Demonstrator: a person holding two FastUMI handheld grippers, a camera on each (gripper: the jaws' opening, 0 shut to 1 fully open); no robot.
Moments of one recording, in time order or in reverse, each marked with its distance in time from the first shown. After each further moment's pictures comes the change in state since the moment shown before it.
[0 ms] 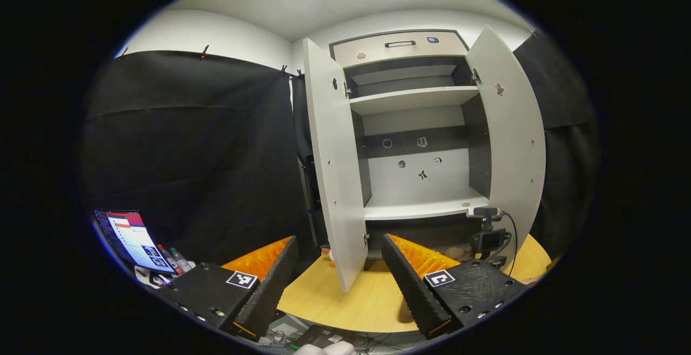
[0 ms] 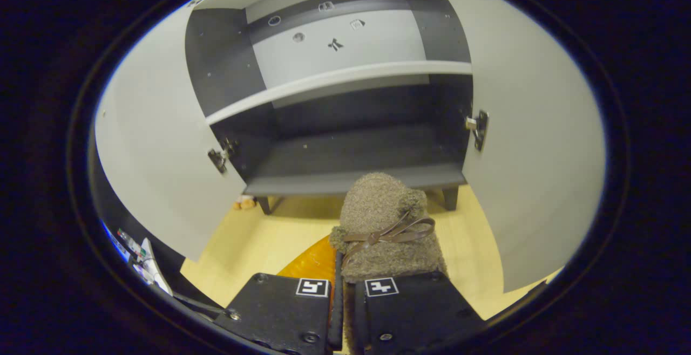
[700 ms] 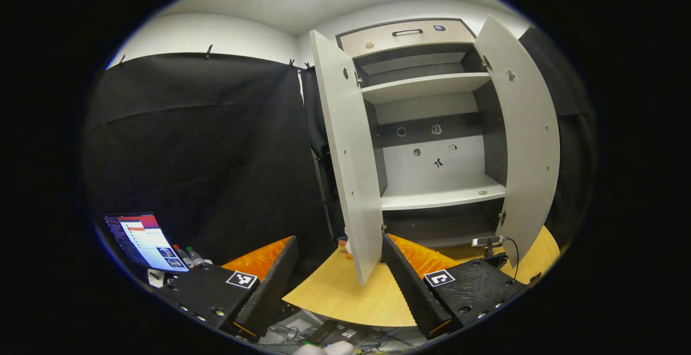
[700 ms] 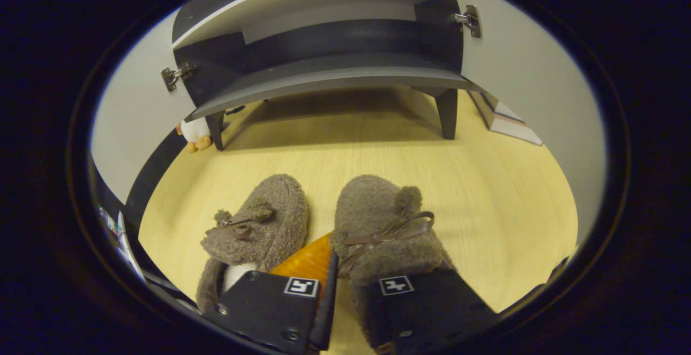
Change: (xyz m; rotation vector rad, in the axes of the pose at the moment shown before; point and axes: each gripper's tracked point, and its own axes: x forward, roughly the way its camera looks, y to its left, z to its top) left arm 0.005 0.020 -0.006 0.038 0.054 0.086; right arm 0.056 -0.064 -0.176 -0.029 0.265 -0.130
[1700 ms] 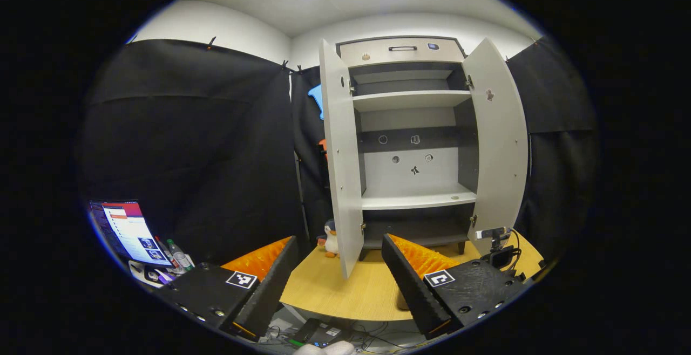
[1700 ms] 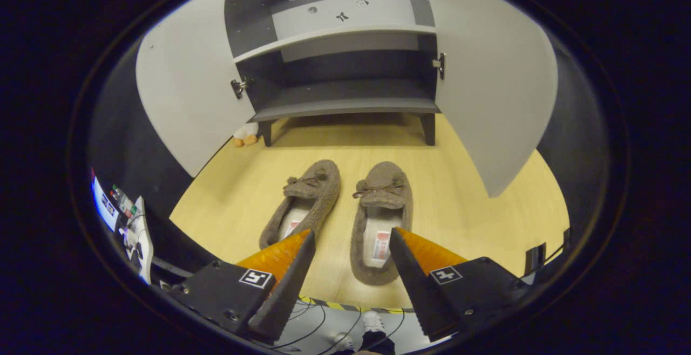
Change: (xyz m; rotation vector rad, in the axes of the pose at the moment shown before) left arm -0.046 0.015 -0.016 -0.064 -0.028 -0.134; right arm -0.126 0.013 -0.033 -0.055 -0.037 0.068
